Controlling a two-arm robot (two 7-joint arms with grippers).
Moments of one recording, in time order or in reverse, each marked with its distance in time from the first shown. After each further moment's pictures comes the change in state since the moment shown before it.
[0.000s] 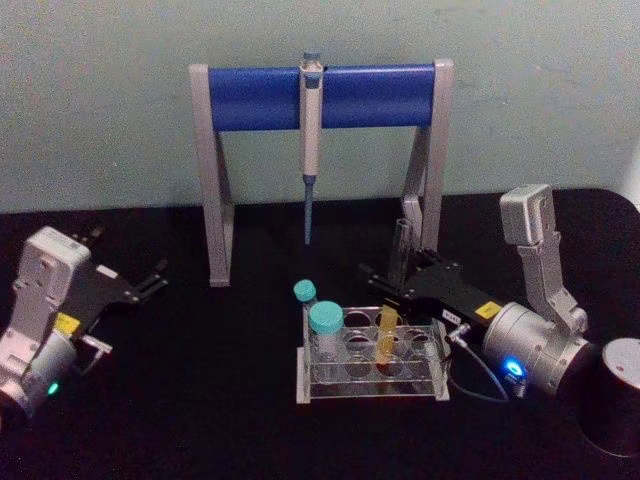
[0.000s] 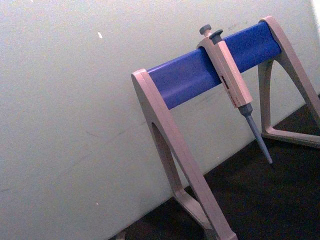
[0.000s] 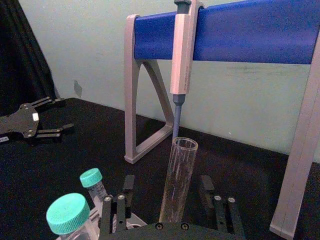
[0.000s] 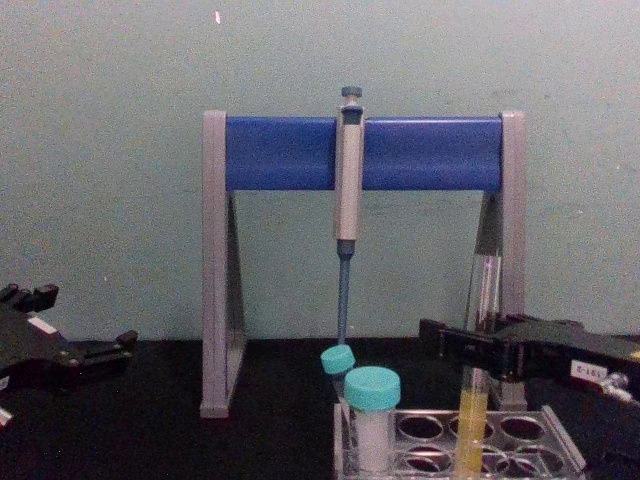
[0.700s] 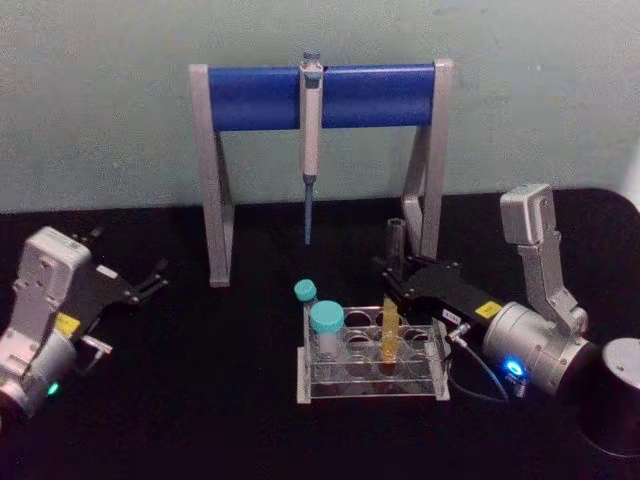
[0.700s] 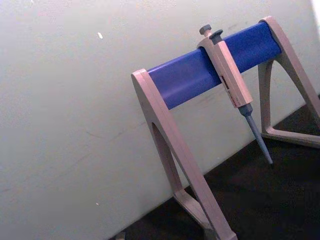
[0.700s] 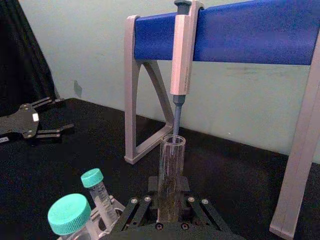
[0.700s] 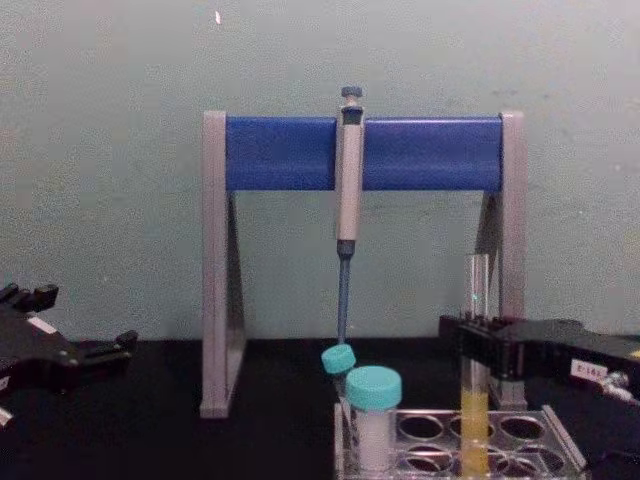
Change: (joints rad) left arm 0.000 0.000 0.000 0.000 0.000 0.000 0.000; right arm 0.000 0.001 0.000 -0.001 0.000 0.000 -0.001
